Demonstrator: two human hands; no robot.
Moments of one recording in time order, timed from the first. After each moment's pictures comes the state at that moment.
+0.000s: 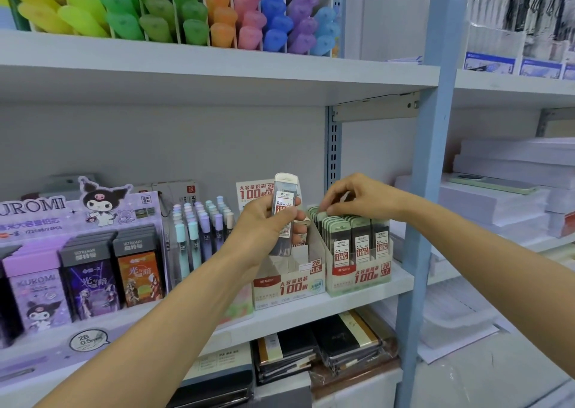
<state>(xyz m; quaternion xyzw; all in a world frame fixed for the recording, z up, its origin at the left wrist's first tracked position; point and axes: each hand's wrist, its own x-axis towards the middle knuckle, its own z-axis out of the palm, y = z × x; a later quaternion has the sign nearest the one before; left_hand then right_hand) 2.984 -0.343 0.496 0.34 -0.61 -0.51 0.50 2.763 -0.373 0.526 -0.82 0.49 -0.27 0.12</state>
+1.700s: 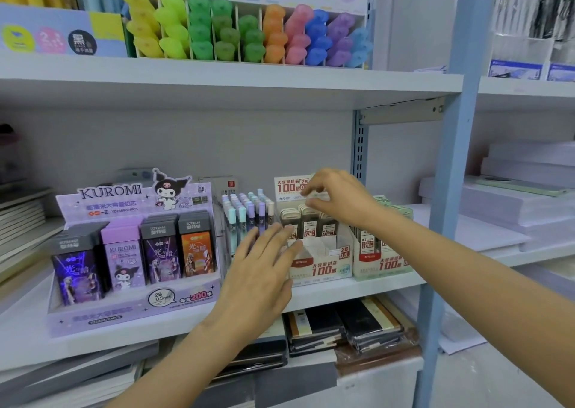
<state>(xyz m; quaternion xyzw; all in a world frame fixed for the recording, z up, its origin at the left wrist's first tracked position) 3.058 -0.295 0.422 0.41 -0.83 0.30 0.26 2.861 -0.358 0.518 -0.79 0.52 -0.29 -0.14</state>
